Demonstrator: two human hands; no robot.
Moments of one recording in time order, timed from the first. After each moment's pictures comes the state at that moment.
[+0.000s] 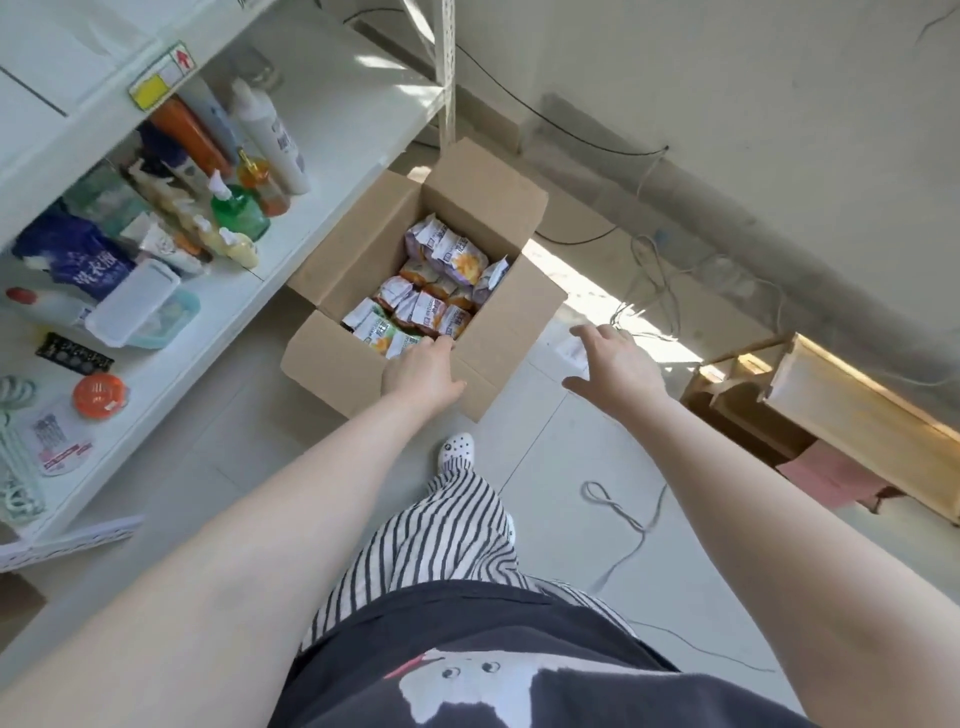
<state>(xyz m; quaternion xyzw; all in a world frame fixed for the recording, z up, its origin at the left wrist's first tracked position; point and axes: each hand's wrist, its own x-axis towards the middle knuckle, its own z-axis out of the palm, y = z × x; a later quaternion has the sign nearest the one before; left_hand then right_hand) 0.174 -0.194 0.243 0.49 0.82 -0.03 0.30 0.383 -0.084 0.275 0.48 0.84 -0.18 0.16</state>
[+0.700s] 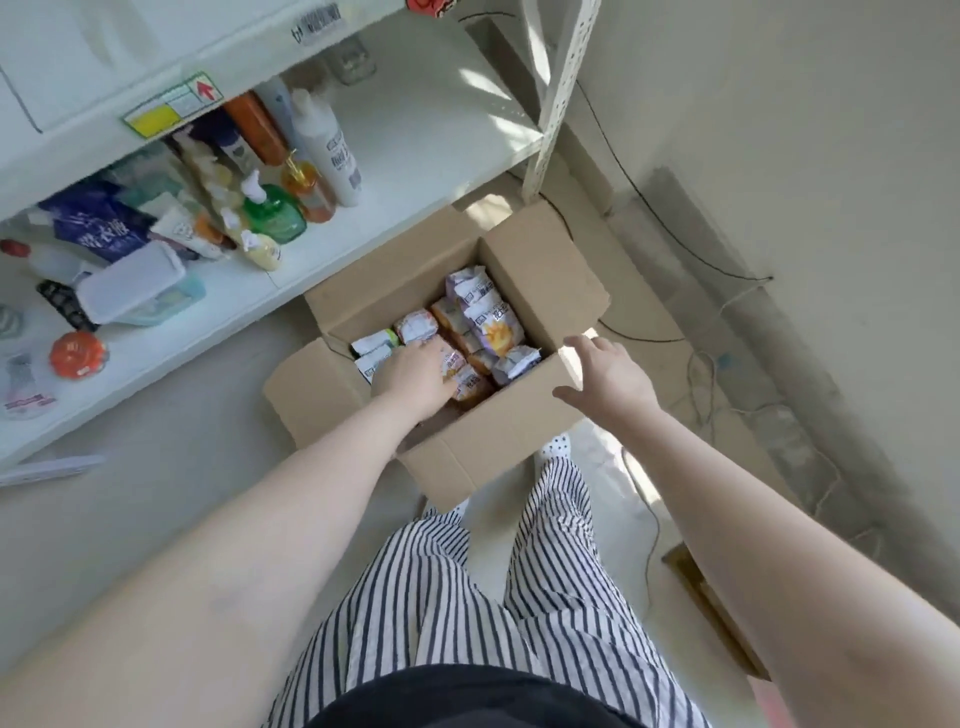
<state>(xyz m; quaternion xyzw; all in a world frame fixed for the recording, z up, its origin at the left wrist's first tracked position) 0.073 -0.007 0.187 0.32 0.89 0.03 0.33 0.237 0.169 0.210 0.32 0.90 -0.20 0.22</state>
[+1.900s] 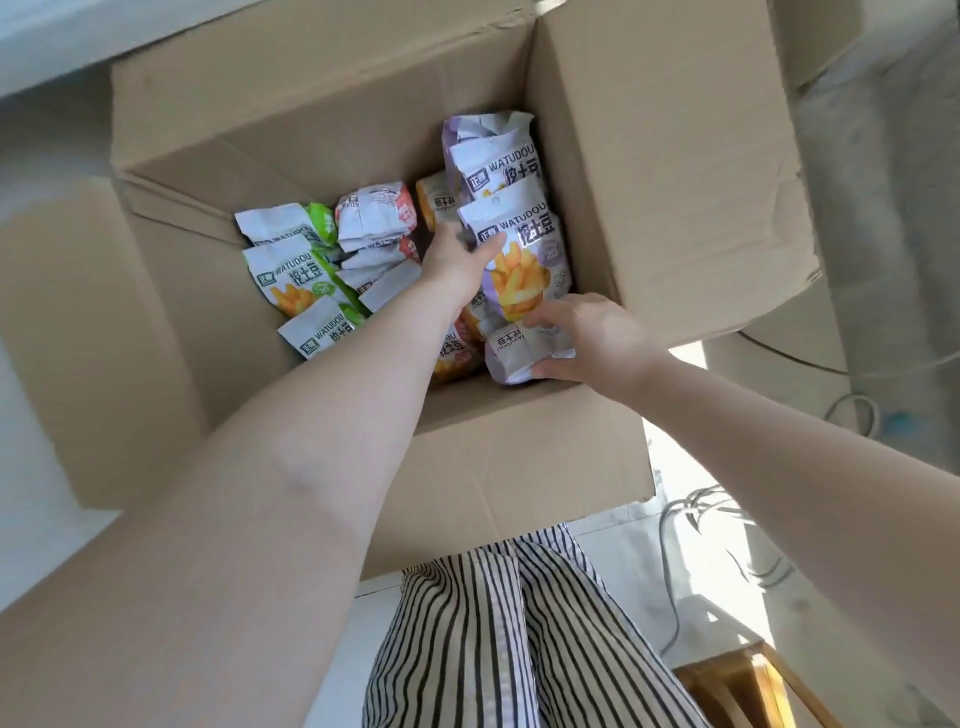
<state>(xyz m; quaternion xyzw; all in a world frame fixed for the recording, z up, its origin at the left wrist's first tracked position) 0.025 0.150 -0.255 -0.12 0.81 0.43 0.38 0.151 0.276 -0.194 0.08 0.89 -0.31 0.31</state>
